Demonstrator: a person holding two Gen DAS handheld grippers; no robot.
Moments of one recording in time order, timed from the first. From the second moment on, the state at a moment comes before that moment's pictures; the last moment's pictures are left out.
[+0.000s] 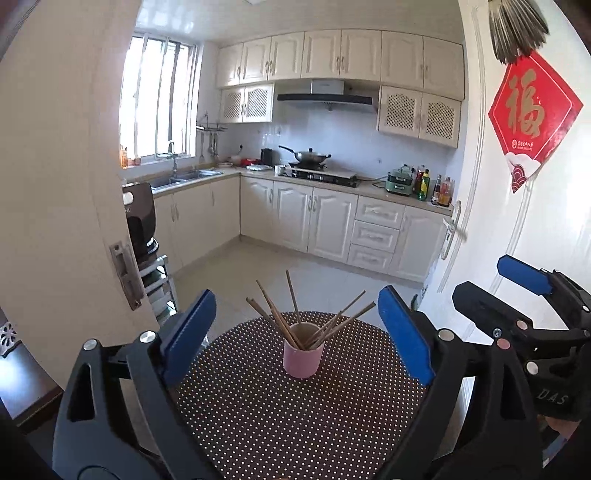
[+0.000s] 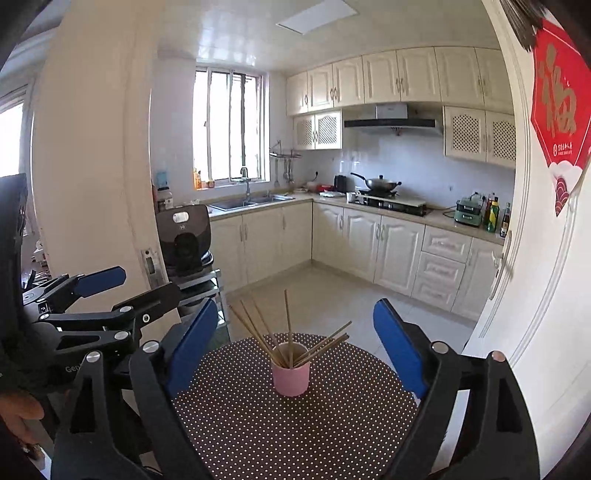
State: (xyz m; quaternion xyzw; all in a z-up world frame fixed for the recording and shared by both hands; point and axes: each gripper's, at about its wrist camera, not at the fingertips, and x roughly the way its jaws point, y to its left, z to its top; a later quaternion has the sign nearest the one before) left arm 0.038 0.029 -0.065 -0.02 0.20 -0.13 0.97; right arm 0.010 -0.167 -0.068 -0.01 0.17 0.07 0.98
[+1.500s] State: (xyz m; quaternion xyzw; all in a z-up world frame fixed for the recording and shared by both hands) left arm 0.012 0.024 -0.051 0.00 0.16 -0.06 0.98; right arm -0.010 -0.185 -0.061 -0.01 0.14 0.08 0.99
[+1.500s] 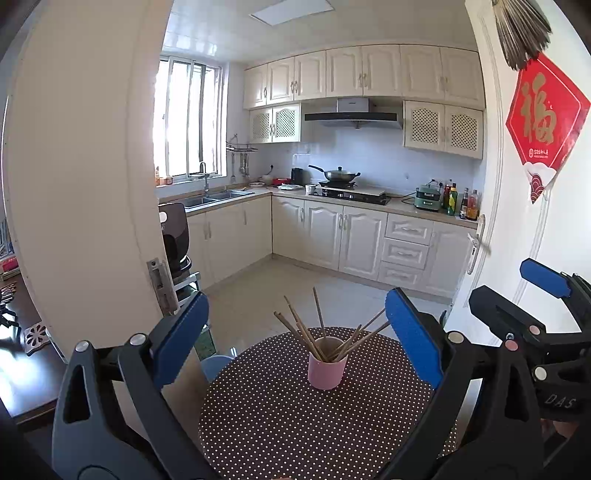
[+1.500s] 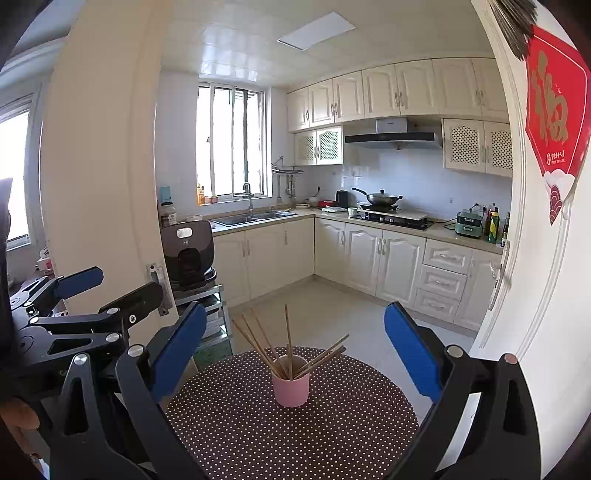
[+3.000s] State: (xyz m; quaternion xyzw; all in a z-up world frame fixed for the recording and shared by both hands) left arm 0.011 0.025 -0.053 0.00 0.16 -0.05 0.99; right arm -0.011 -0.186 -0.061 -0.01 0.15 0.08 0.98
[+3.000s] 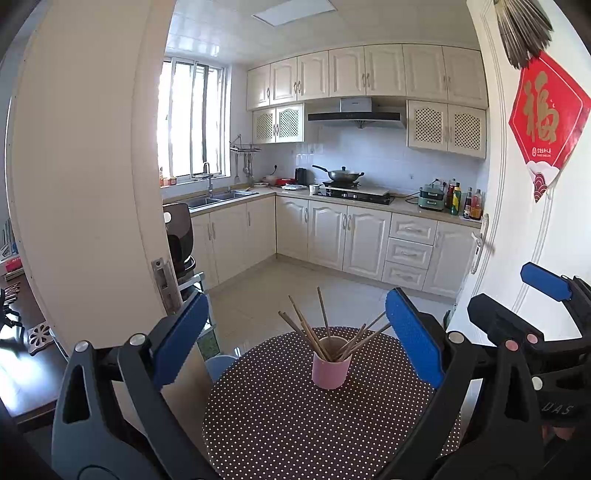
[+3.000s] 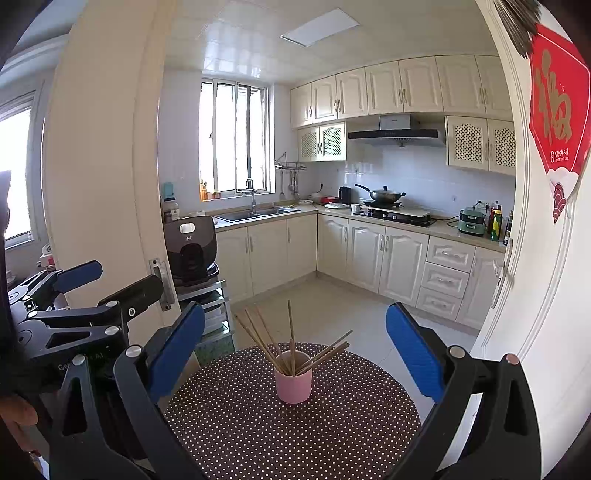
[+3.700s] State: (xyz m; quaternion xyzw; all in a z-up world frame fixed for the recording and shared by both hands) left arm 0.011 0.026 -0.053 0.00 0.16 -0.05 0.99; right arm -0.017 -0.189 -0.064 -0.01 0.15 0.08 0.98
